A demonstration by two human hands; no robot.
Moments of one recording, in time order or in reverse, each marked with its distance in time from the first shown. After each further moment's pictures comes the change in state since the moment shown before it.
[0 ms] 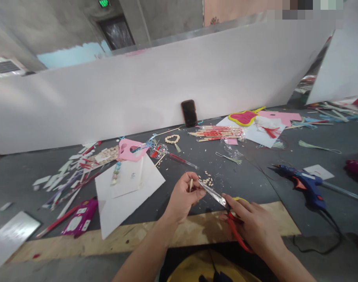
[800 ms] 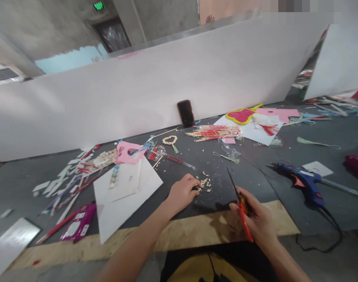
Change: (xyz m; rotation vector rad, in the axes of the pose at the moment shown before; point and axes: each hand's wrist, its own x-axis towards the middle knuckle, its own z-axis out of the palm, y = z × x) left_hand 0.037 -0.003 -0.031 1.478 -0.196 0.164; right_hand -0.015 0.017 0.027 0.472 0.195 0.519
